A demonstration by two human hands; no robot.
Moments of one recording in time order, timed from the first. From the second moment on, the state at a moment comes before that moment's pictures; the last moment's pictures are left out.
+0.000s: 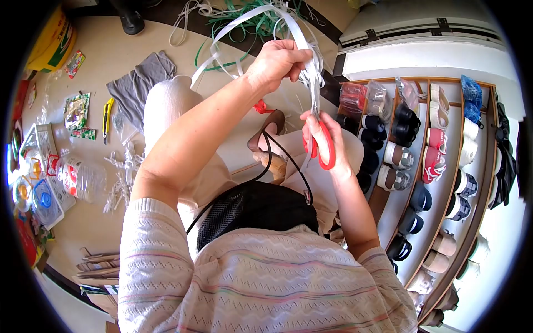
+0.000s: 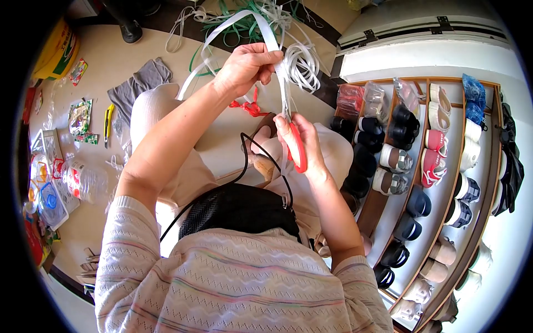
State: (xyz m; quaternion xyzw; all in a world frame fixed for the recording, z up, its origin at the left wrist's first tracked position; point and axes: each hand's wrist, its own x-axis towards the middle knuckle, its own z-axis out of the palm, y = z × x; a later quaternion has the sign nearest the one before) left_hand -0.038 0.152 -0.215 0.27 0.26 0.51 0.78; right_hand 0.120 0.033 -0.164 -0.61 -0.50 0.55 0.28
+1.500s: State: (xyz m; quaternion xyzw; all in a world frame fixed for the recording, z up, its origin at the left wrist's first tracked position) left_hand -0.039 0.144 -0.207 0.31 0.28 0.49 0.76; right_hand 0.117 0.032 -0.168 -0.61 -0.51 0.53 0.29
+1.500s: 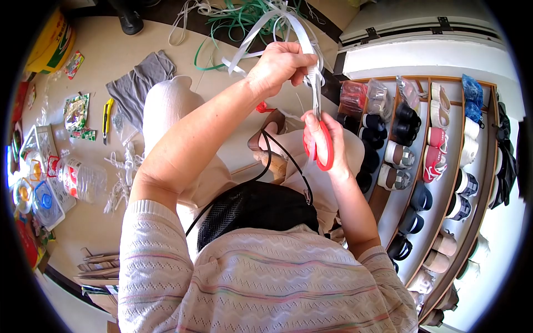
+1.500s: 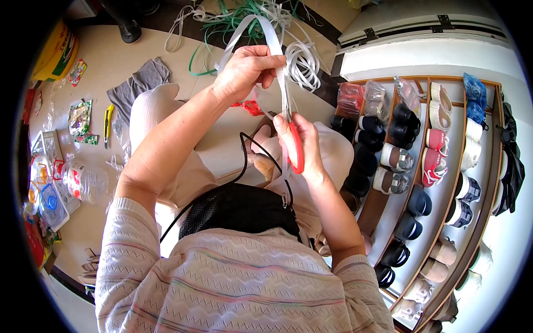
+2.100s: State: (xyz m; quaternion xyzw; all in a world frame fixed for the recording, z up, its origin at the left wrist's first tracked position) left_hand -0.040 0.148 -0.209 0.30 0.28 0.49 0.77; right_hand 0.122 0.031 -0.169 -0.63 -0.51 0.53 0.26
